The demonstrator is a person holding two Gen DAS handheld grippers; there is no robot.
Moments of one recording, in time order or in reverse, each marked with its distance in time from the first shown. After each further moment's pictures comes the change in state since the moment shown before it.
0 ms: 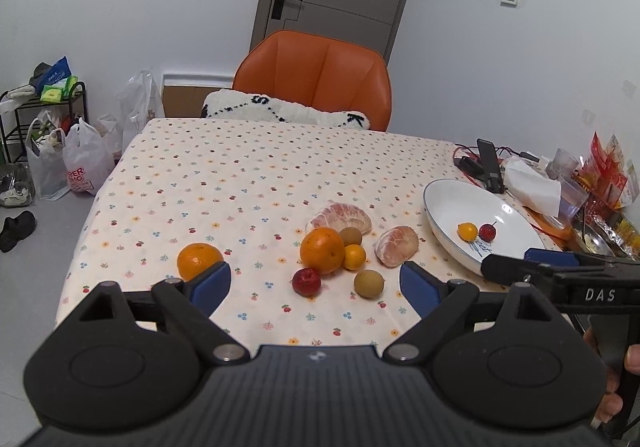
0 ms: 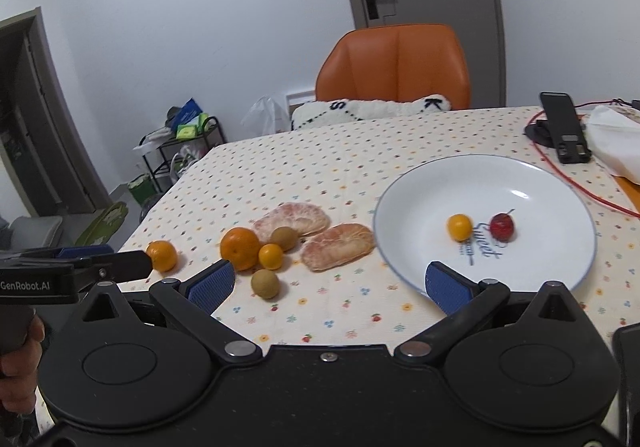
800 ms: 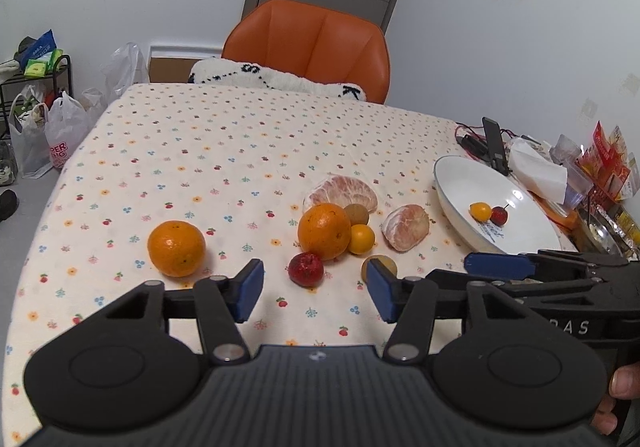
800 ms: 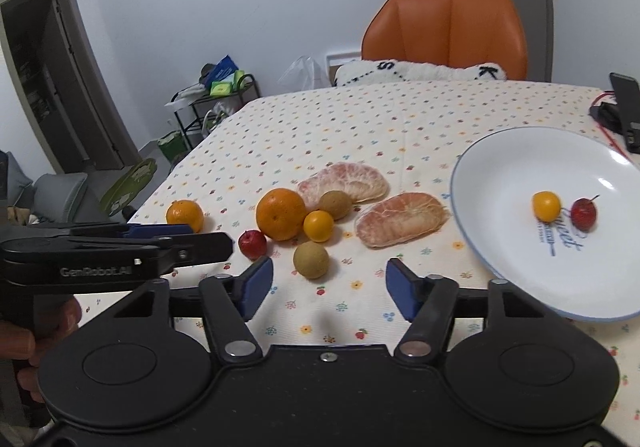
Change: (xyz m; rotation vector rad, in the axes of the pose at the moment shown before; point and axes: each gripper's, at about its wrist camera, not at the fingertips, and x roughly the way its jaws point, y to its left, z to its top) left arm 0.049 0.011 -0.007 -0.020 0.079 -0.041; right arm 0.048 0.024 -0.005 -0.062 0.121 0.103
